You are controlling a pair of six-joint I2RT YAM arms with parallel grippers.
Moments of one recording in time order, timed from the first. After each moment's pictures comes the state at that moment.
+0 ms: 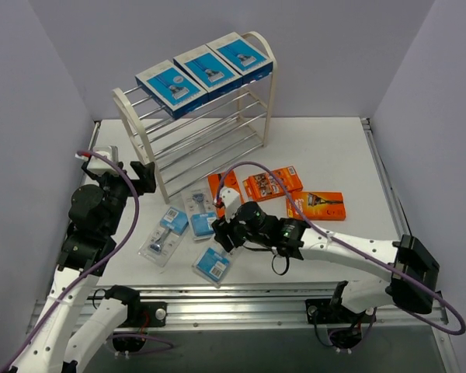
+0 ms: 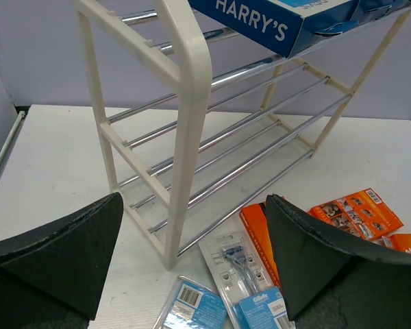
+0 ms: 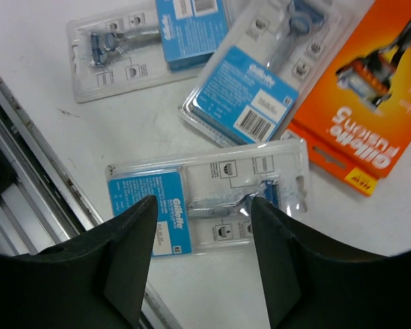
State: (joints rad) left arm -0.30 0.70 0.88 -0.15 -0.17 -0.18; right arm 1.07 1.37 0.86 -0.11 0.09 0.24
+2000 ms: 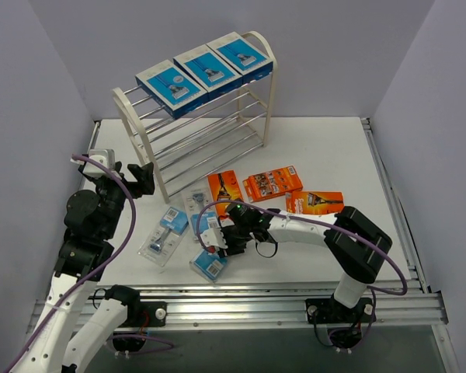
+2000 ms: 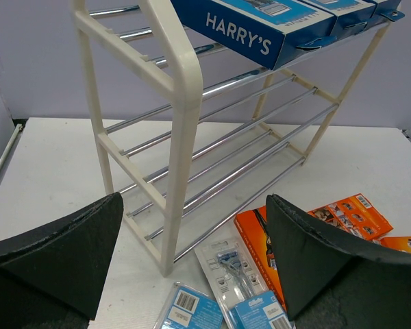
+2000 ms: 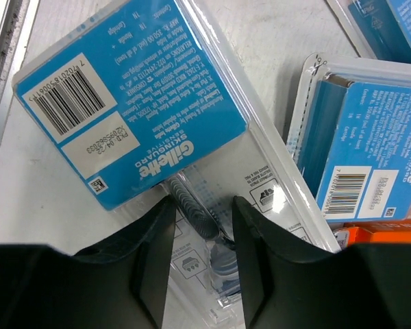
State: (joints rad) left arm -0.31 0.66 0.87 -0.15 -0.17 -0.17; right arm 0.92 1.70 0.89 -0.15 -0.46 -0.92
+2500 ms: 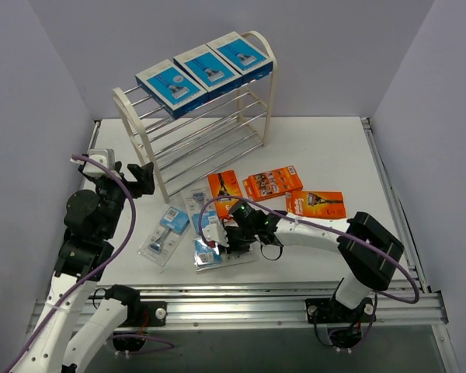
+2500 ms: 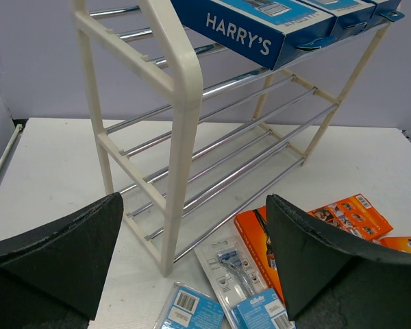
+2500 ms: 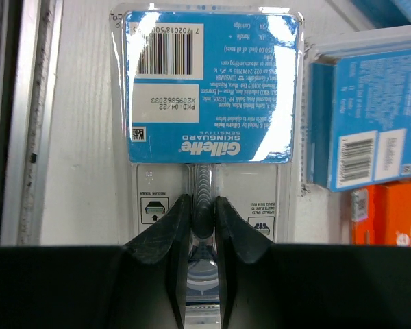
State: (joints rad) left arm -0.31 0.66 0.87 -0.15 -0.17 -0.17; right arm 0.95 1.63 0.86 -0.18 -0.42 -0.74
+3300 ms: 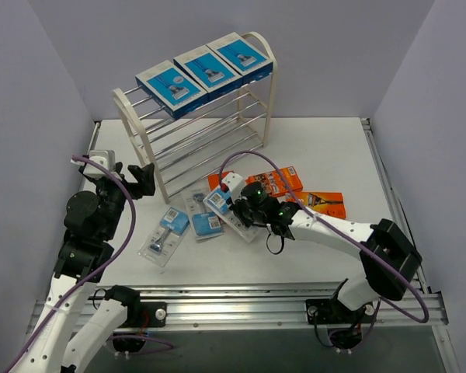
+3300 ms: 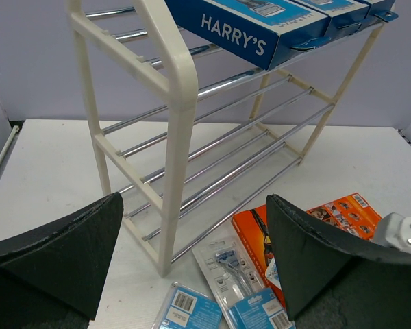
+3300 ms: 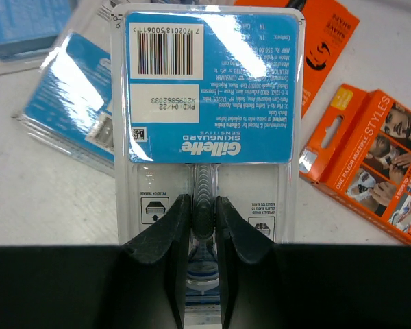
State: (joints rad) left arm -0.32 0.65 0.87 -0.15 -0.17 -0.17; right arm 0.85 1.48 0.88 -0.05 0.07 -0.07
